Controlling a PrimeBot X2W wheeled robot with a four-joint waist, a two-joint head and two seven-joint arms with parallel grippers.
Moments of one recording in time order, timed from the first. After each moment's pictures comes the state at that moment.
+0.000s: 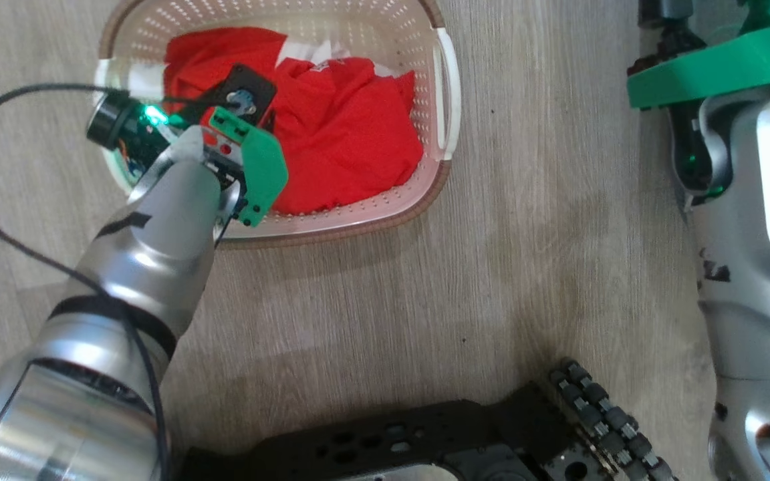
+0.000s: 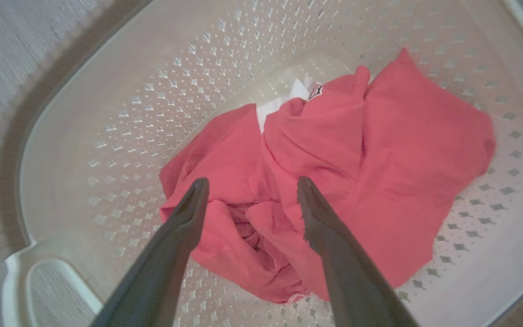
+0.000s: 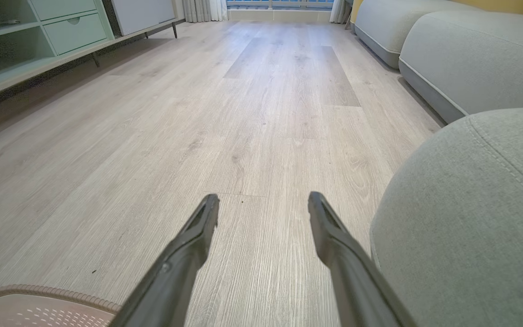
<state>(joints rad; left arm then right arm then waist) -1.08 0.03 -0.64 1.24 -0.12 -0.01 -0.10 -0.81 -0.10 0.05 0.32 0.16 0.13 -0.25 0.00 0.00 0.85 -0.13</state>
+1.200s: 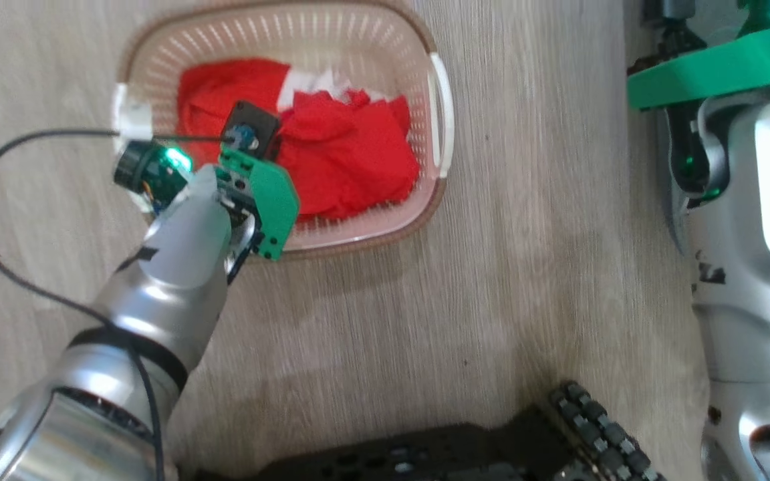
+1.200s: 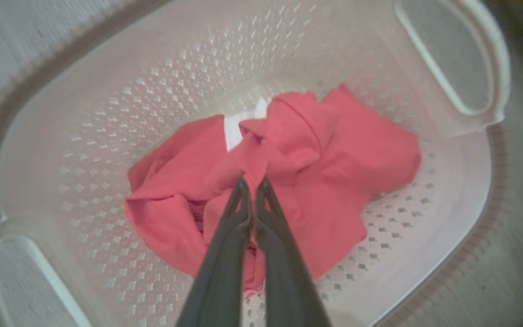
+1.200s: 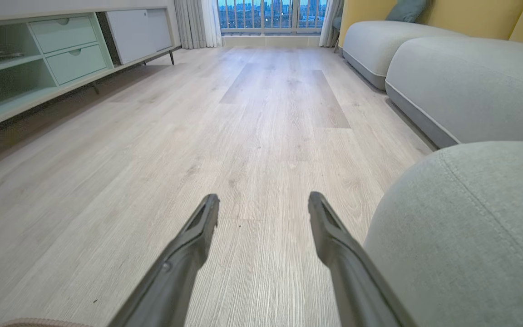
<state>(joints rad) -1.01 0.03 -0.73 1.21 -0.34 -0.04 -0.15 -0.80 -0.08 0.03 0.32 0.16 0.13 -0.26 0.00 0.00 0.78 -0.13</state>
